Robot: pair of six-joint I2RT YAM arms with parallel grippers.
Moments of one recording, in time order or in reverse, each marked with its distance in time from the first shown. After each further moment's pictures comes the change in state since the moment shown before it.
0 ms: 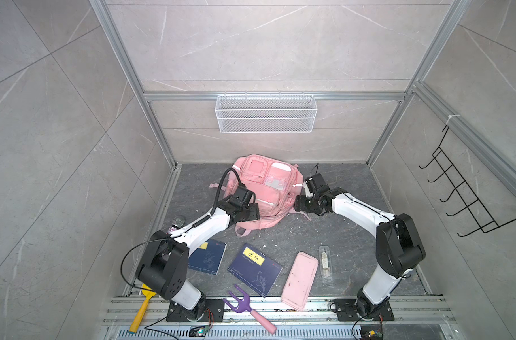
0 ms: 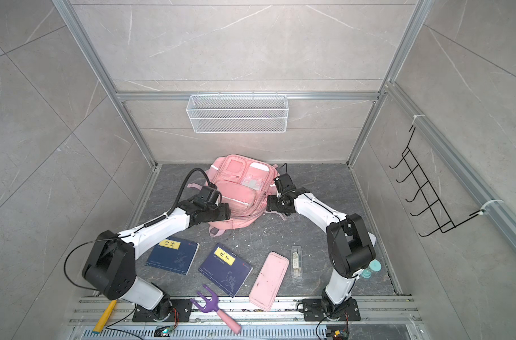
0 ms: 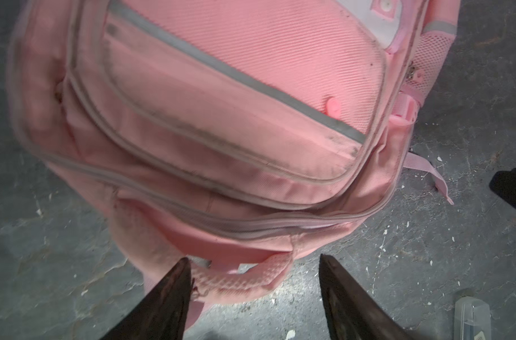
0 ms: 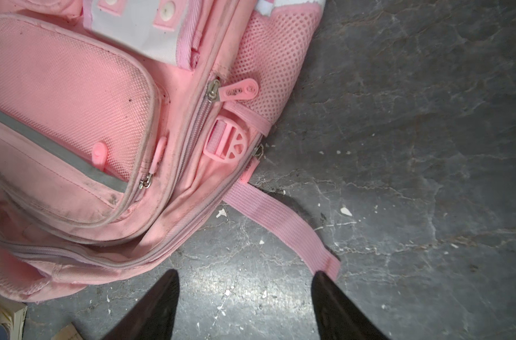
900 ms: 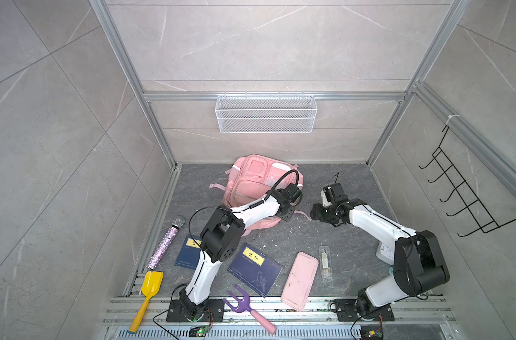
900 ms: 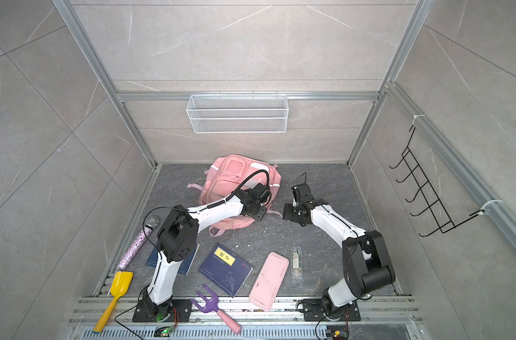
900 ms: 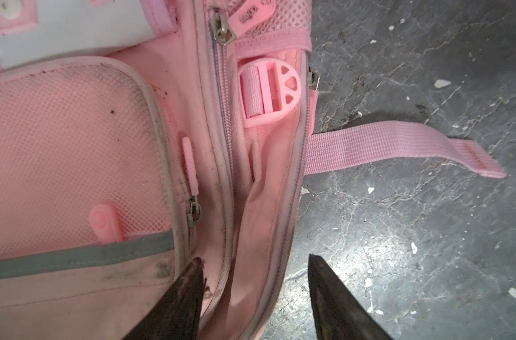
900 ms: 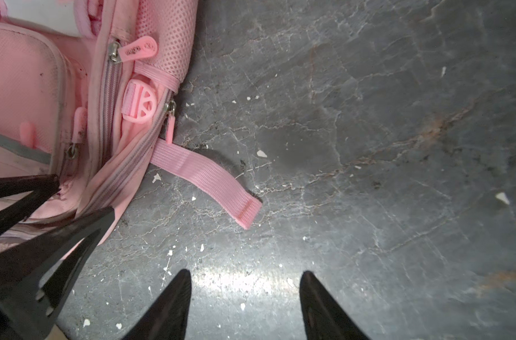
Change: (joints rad) left arm -0.261 0.580 0.638 -0.244 -0.174 0.387; right arm -0.126 -0.200 -0.253 0.022 -0.023 0.009
